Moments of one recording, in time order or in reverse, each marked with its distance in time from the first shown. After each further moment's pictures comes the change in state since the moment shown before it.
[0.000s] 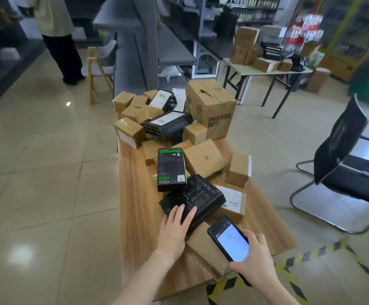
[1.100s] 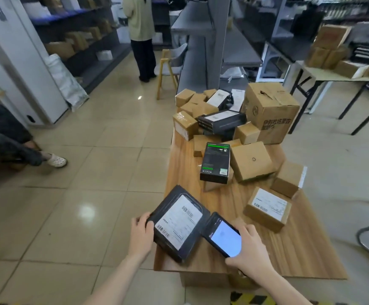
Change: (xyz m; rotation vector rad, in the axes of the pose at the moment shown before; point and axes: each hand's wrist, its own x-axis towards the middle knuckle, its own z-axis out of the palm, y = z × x) left_hand -0.132 -0.084 -0.036 -0.836 0.430 -0.843; right_hand 0.002 -0.037 0.038 -0.173 -0.204 -0.418
